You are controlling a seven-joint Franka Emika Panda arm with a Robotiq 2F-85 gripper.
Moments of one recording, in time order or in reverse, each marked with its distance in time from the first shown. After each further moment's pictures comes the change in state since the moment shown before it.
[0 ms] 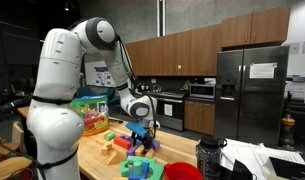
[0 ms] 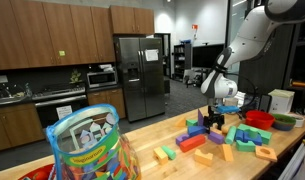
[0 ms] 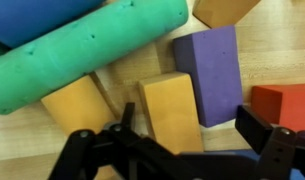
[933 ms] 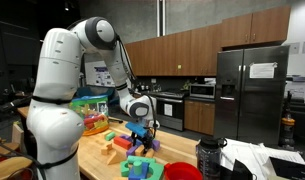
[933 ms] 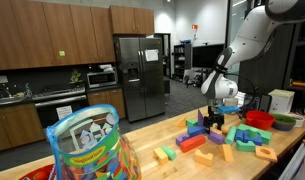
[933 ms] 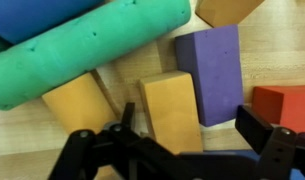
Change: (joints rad) arm 0.003 -0.004 0.003 -0.009 -0.014 0.020 0.000
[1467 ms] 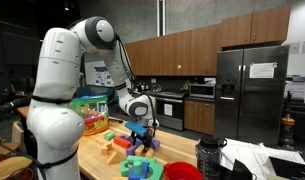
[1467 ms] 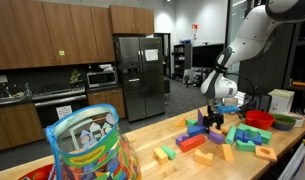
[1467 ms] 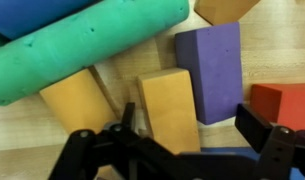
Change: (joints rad) arm 0.003 -0.002 0.005 0.000 0.000 0.008 0.000
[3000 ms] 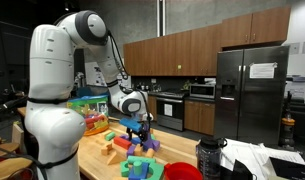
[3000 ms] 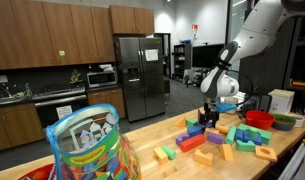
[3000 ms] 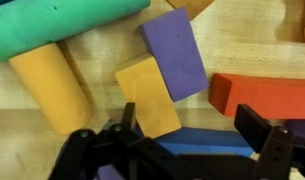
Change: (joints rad) arm 0.062 -0.108 0.034 -0.077 0.000 0.097 0.007
